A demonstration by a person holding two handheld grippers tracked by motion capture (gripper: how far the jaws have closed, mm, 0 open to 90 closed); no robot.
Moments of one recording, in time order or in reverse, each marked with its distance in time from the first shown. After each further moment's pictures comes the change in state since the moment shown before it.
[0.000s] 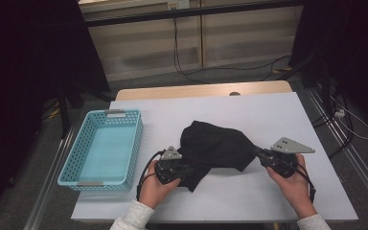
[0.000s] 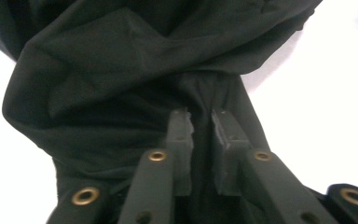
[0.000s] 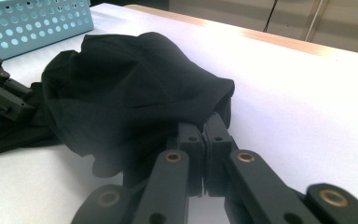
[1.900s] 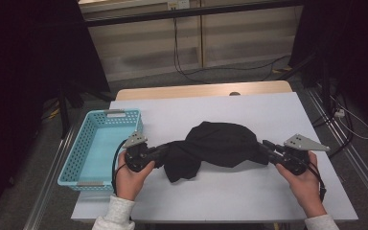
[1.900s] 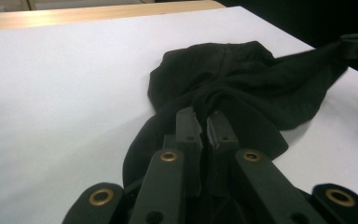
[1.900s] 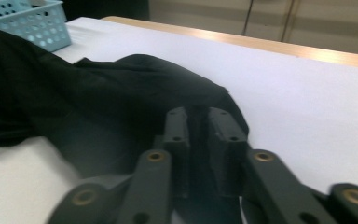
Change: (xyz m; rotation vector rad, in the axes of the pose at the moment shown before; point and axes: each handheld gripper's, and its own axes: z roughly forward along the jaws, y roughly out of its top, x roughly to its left) left arm 0.035 0.012 -0.076 -0.256 0.138 -0.126; right arm -0.019 0.002 -0.016 -0.019 -0.067 0.069
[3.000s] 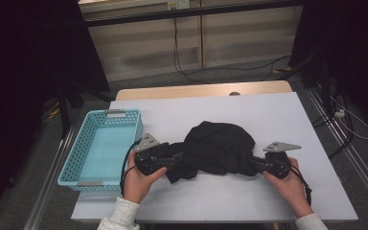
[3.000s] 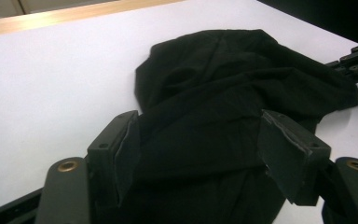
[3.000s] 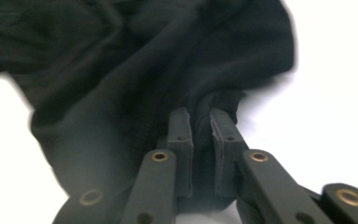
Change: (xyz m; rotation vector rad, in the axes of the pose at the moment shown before) left arm -0.018 -0.004 0.023 0.025 0.003 0.112; right arm 0.015 -0.029 0.038 0.301 0.079 0.042
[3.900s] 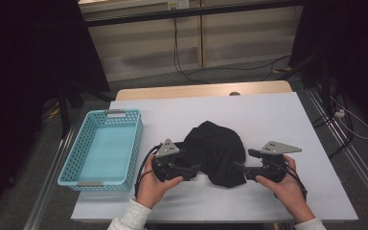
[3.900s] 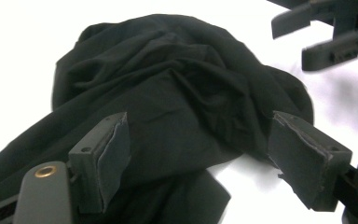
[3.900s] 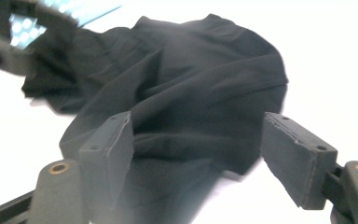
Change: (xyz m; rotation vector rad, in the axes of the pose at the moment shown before) left arm -0.037 -0.002 0.029 0.051 -0.136 0.049; right arm 0.028 0.016 -0.017 -0.164 0.085 -0.052
